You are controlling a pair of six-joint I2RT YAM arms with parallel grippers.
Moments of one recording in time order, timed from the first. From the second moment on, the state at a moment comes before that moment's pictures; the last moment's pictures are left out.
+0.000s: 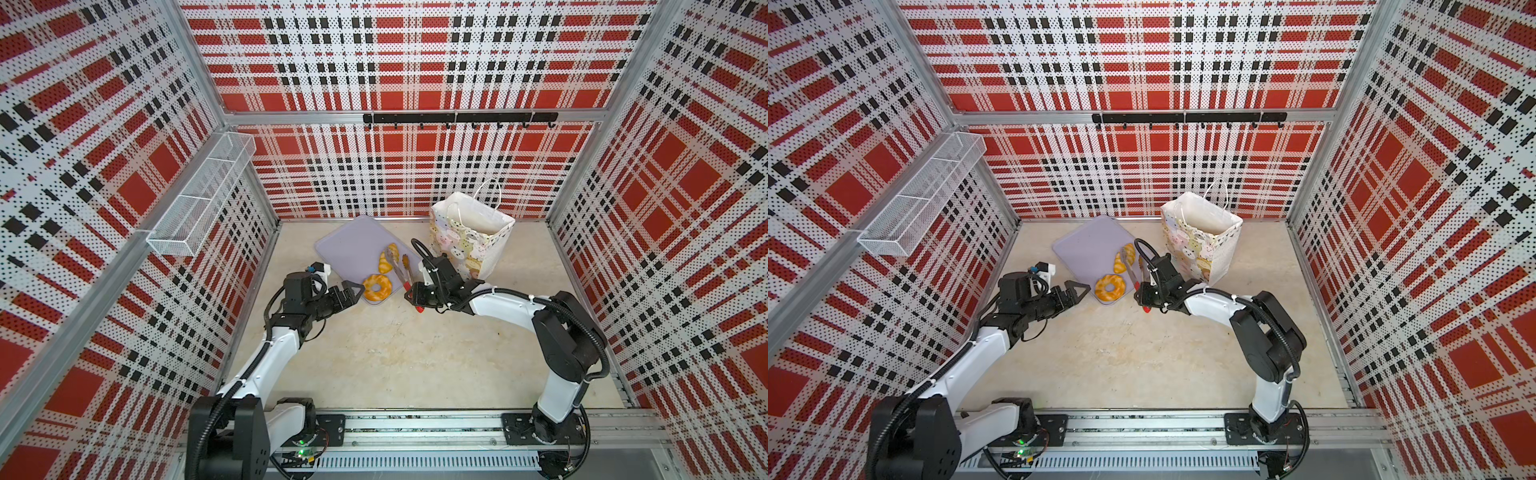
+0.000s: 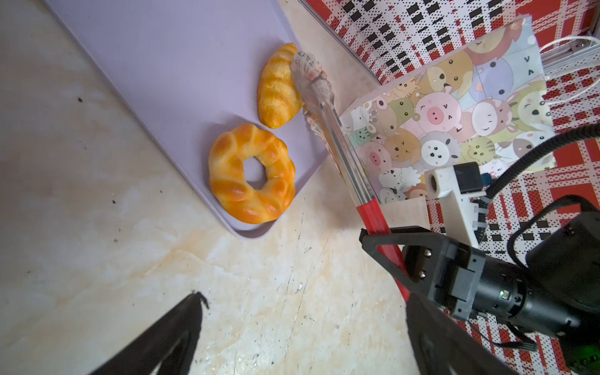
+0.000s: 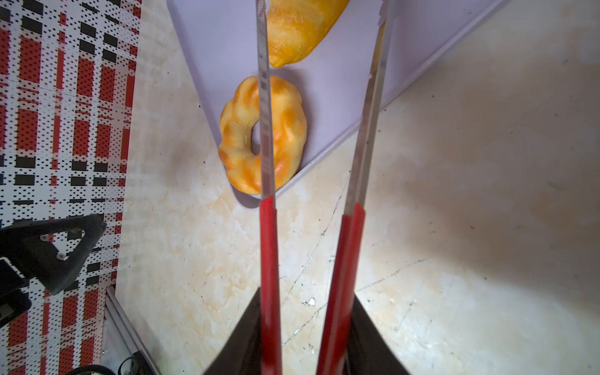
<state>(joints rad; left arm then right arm) -0.02 1.14 0.62 -0.12 0.59 -0.56 0.69 1.81 1.15 -0.12 -0.23 0.71</state>
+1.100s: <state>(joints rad) -0.01 1.05 0.62 -0.12 0.57 -0.55 0.73 1.56 0.94 0.06 -0.24 0.63</state>
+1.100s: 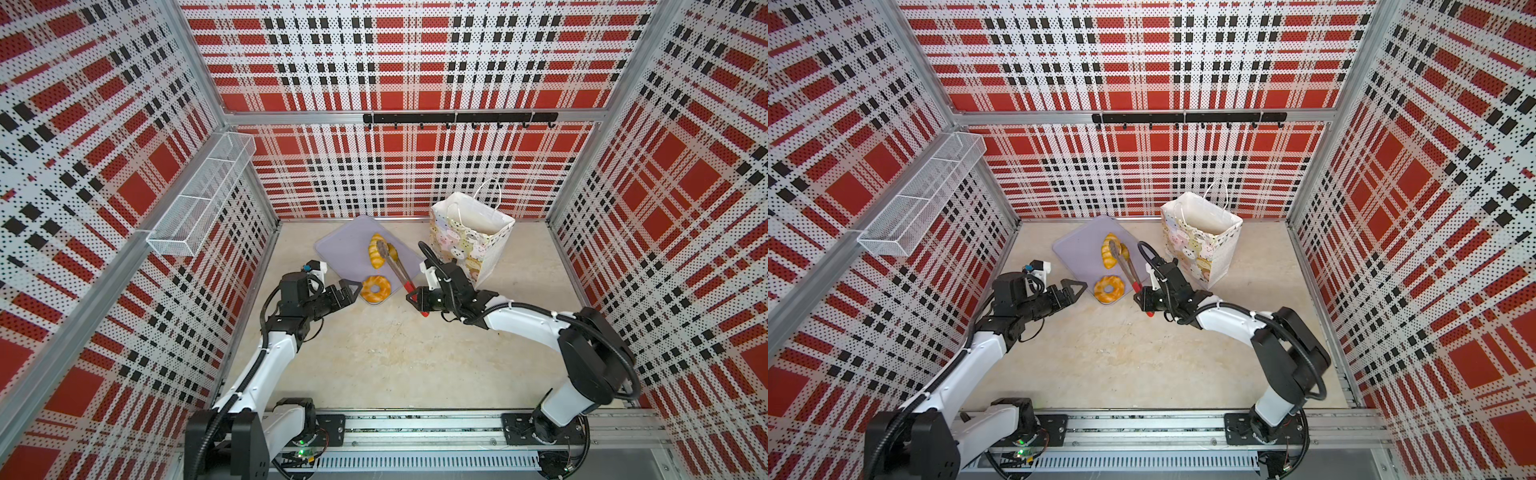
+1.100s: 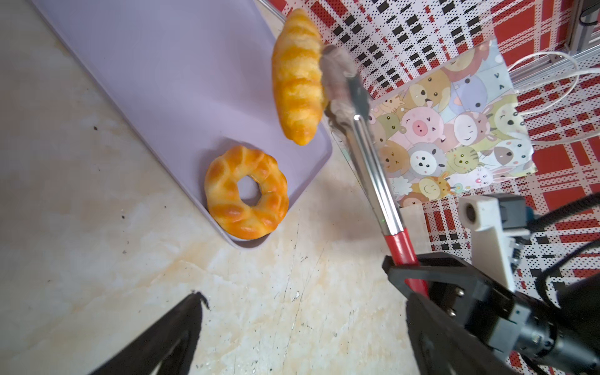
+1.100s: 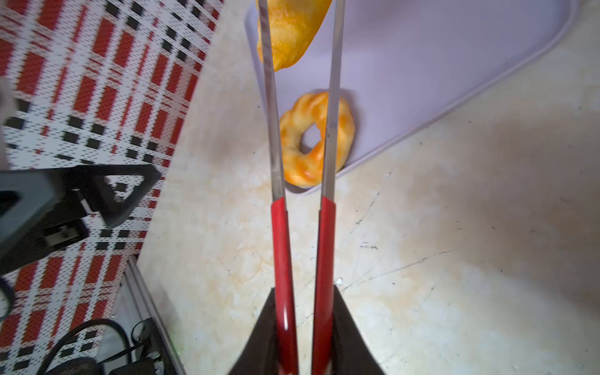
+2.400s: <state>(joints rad) -0.47 1.05 0.69 0.38 0.38 -0.66 0.75 0.75 0.68 -0.06 0.18 0.25</state>
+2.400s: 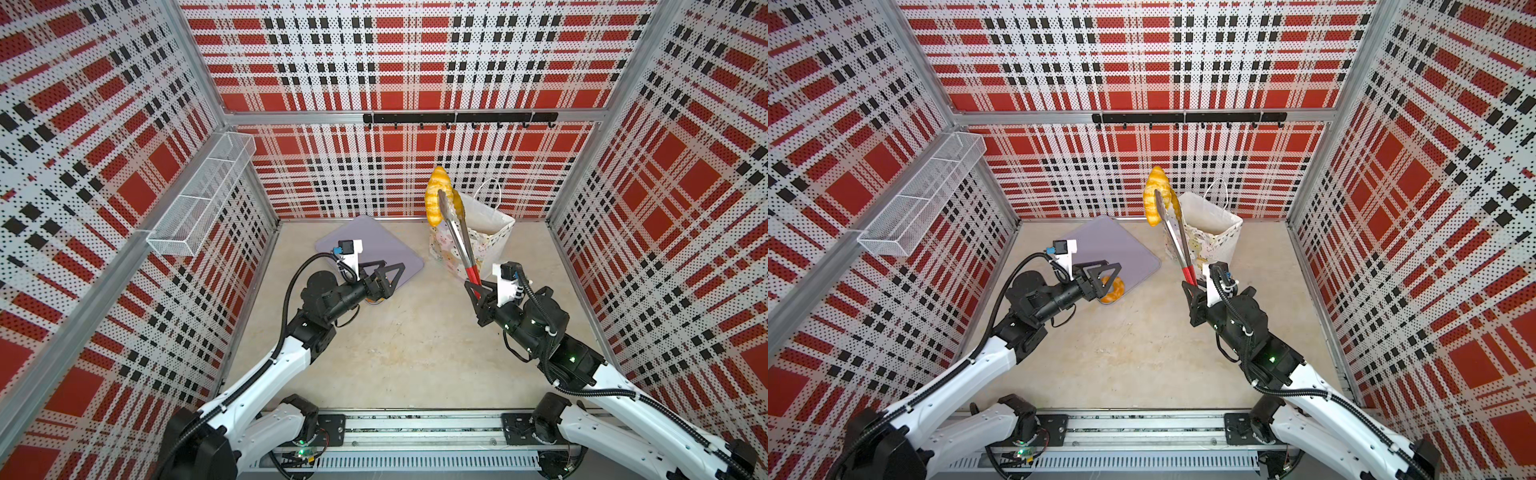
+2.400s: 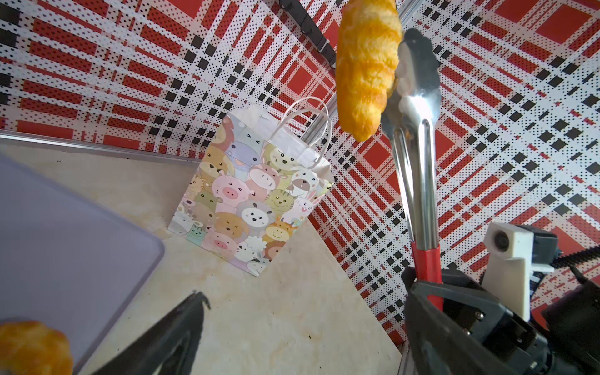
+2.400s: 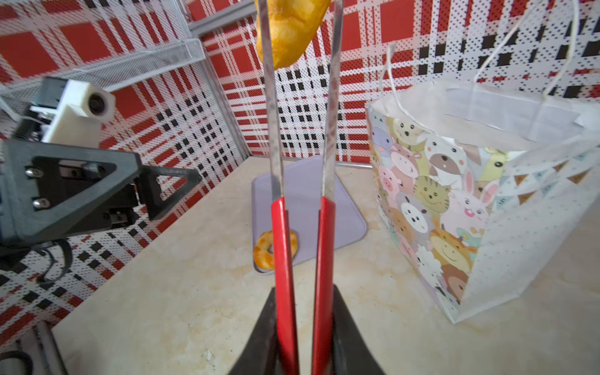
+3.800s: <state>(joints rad) -0.48 1.28 0.76 0.52 0.43 -0.66 0.51 0.80 0.73 -0.25 0.25 0.25</state>
